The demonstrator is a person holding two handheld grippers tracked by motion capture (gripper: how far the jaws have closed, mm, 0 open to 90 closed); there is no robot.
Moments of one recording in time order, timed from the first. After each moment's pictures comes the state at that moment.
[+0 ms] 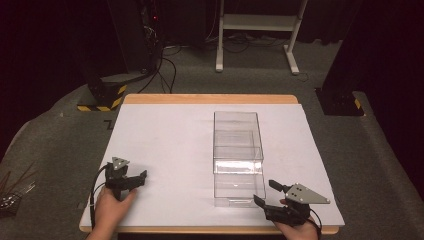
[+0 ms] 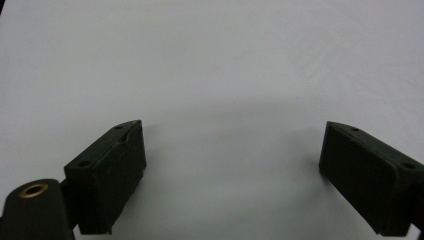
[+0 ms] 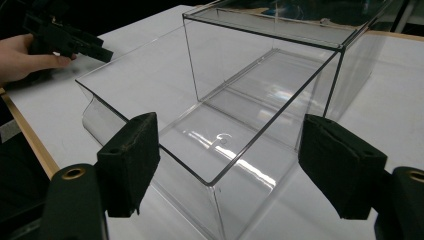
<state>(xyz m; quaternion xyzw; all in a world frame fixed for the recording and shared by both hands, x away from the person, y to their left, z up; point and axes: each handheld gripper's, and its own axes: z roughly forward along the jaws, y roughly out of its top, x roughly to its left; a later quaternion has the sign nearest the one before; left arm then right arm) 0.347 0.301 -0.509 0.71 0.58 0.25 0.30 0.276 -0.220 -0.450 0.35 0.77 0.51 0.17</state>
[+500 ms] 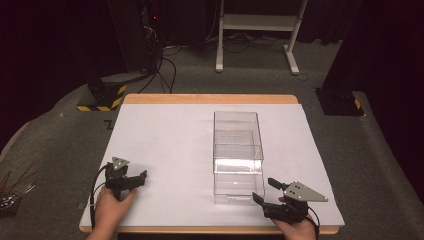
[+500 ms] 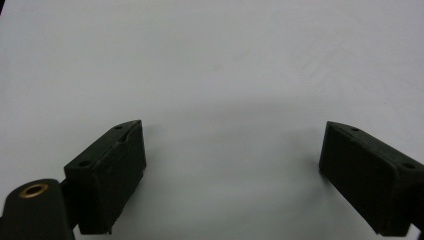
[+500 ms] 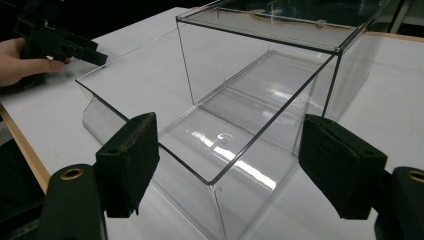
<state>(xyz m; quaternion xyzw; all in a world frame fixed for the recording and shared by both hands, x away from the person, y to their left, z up) 0.347 0.301 -0.509 0.71 0.58 0.25 0.30 0.282 -0.217 -0.451 0.35 0.76 0.52 0.18</state>
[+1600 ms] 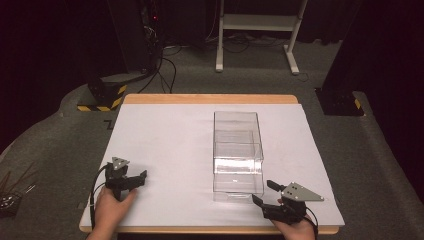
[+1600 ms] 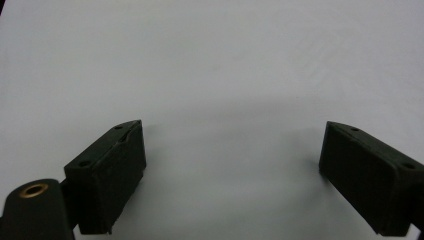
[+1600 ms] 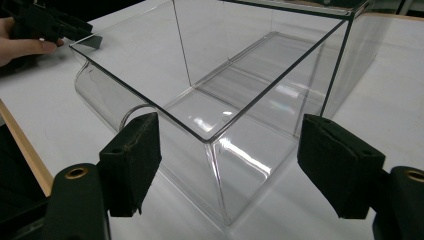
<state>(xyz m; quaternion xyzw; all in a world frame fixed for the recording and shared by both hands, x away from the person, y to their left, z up) 0.347 0.301 -0.509 0.71 0.58 0.25 0.31 0.285 -0.217 -0.465 0.36 0.77 0.50 0.17</state>
